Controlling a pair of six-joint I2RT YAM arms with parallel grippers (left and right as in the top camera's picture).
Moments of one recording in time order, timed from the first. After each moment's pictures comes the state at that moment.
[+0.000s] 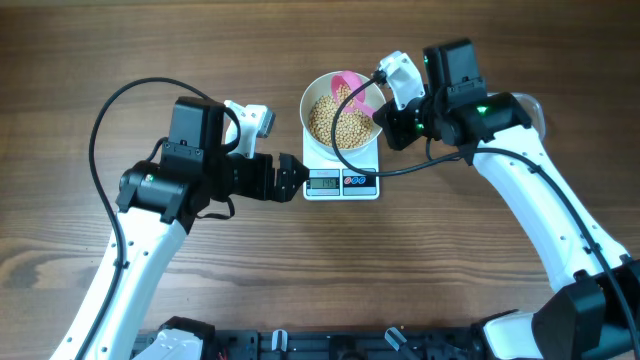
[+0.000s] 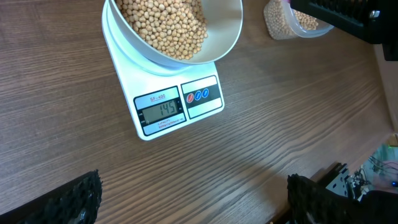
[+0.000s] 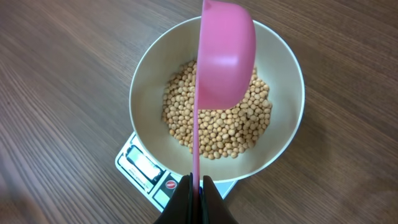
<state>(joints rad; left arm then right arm) -0.26 1.24 1.09 -0.85 0.48 -0.16 0.32 1.59 1.33 -0.70 -0.36 -0.19</state>
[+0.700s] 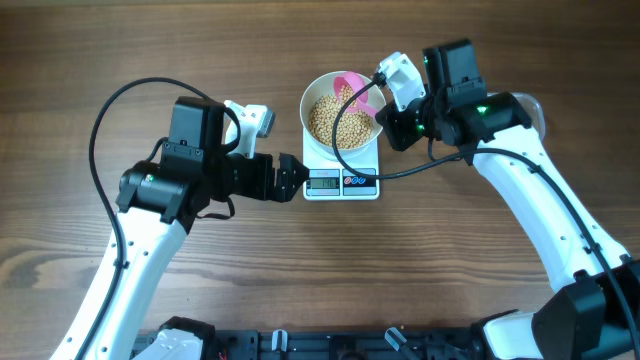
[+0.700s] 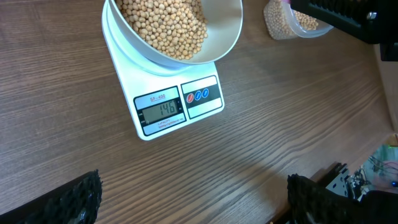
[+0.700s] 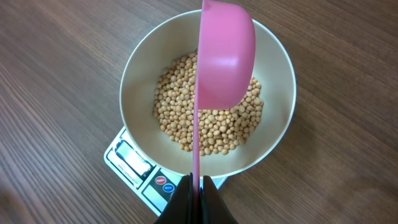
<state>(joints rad) -0.26 1.24 1.09 -0.85 0.48 -0.16 0.32 1.59 1.33 -0.71 -0.33 -0.23</state>
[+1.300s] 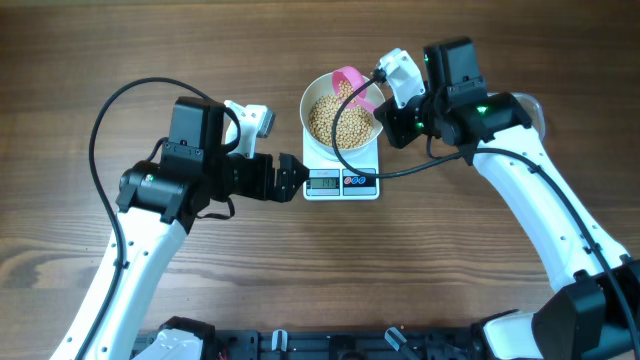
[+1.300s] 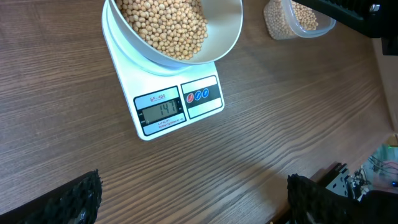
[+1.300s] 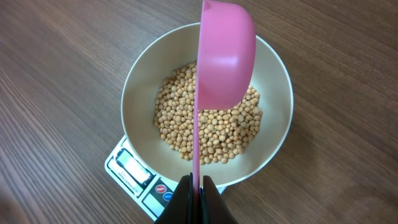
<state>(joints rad) -0.26 1.24 1.09 -0.85 0.48 -0.16 0.32 1.59 1.33 -0.68 -0.34 -0.22</state>
